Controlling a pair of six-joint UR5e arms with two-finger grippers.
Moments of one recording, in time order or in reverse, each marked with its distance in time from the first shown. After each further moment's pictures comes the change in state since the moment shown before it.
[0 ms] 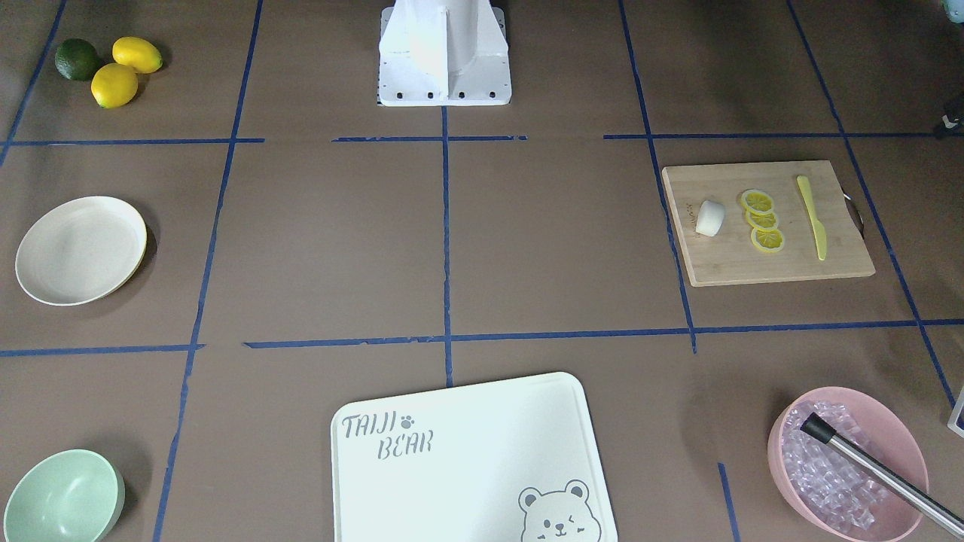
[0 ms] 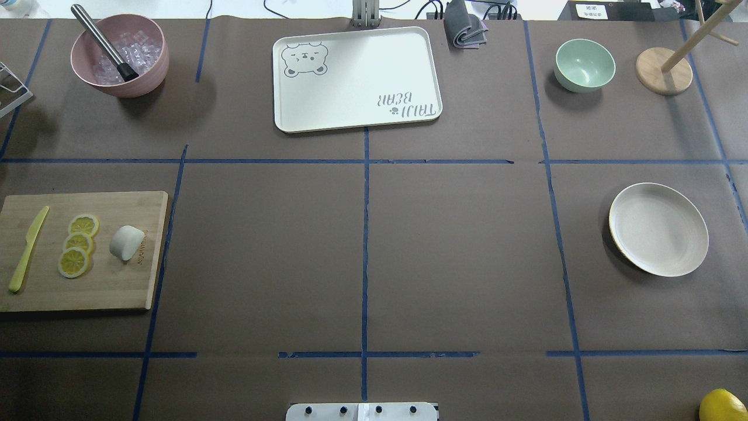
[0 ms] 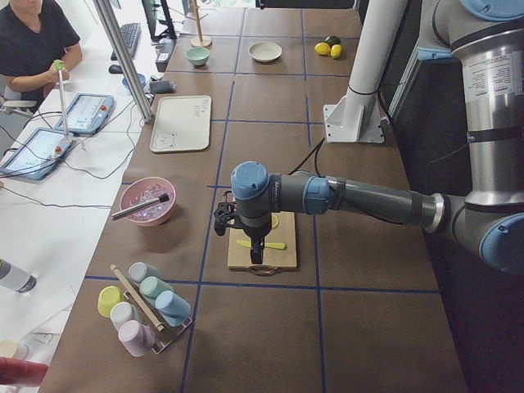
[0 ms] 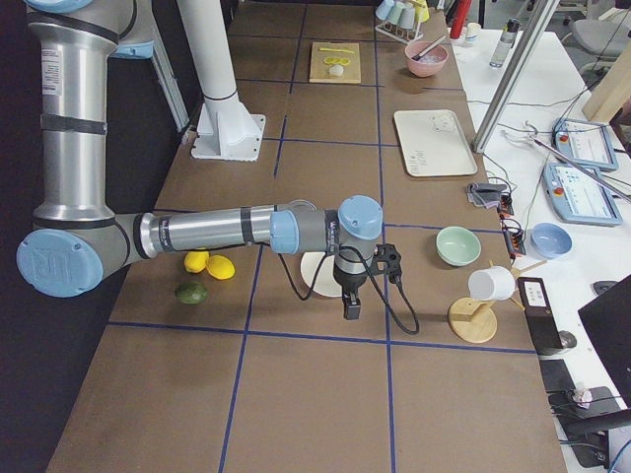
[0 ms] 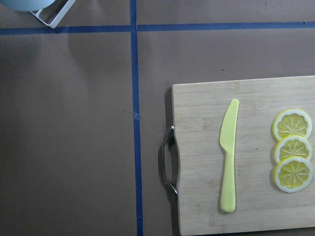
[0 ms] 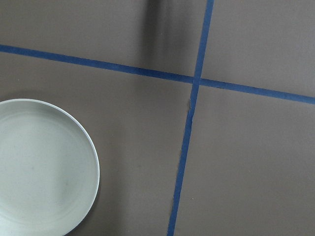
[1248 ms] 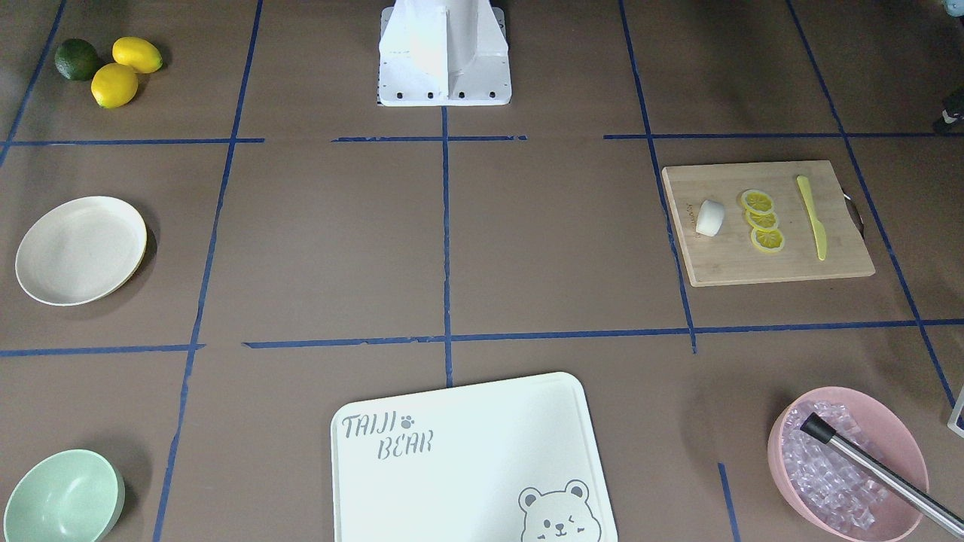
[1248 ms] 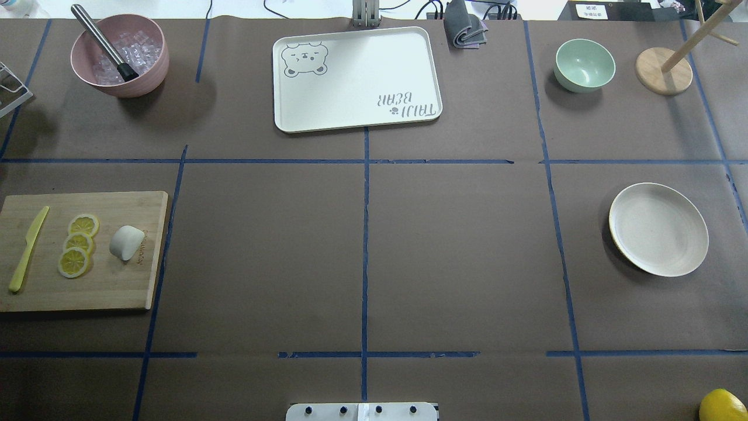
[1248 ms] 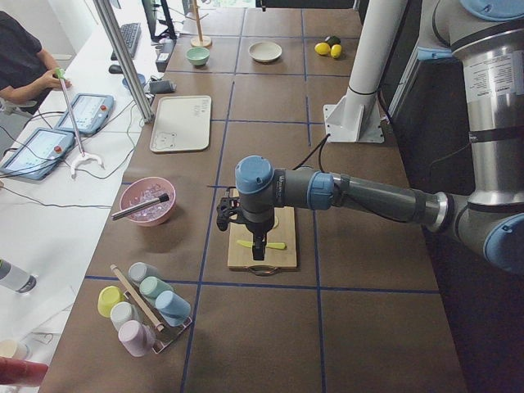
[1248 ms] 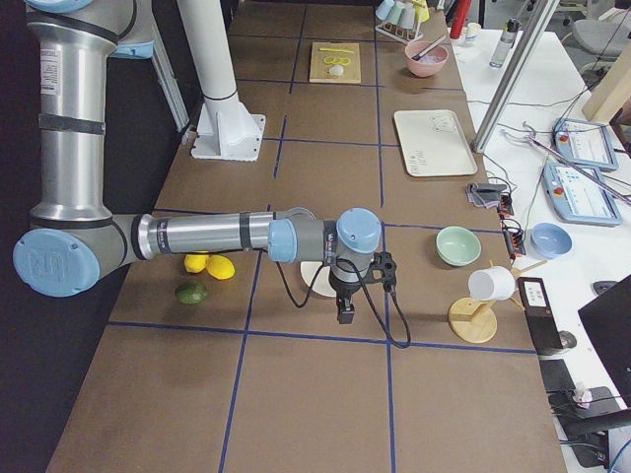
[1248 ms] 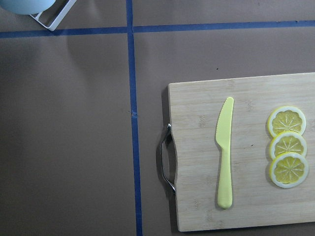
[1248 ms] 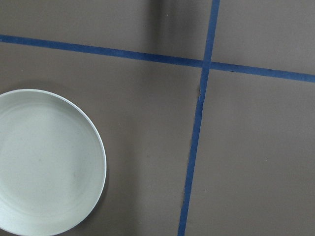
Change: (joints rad) left arm 0.000 0.011 -0.022 -0.003 0.006 -0.003; right arm -0.001 -0.010 -0.035 0.002 0.065 -0.003
